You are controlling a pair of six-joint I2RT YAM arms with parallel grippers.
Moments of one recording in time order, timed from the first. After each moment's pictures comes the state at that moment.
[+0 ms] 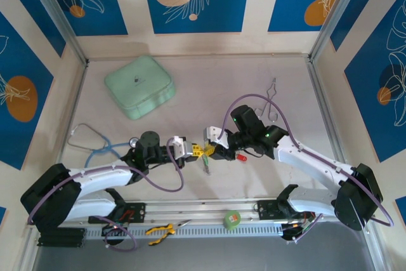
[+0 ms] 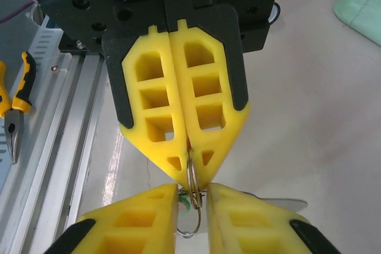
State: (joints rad) left arm -0.80 1.19 0.34 0.67 0.62 0.26; right arm 0.72 1.16 0.80 -0.44 -0.66 -0.58
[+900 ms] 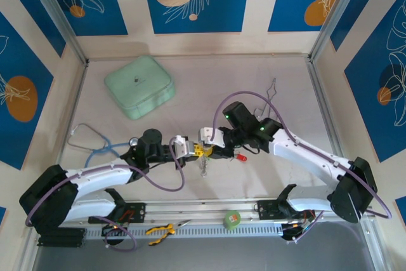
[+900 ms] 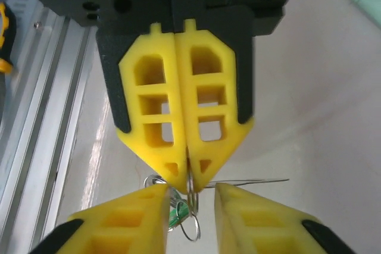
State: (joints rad) left arm -0.80 1.17 0.38 0.55 0.60 0.31; right arm 0.76 1.21 0.93 -0.62 -0.54 -0.69
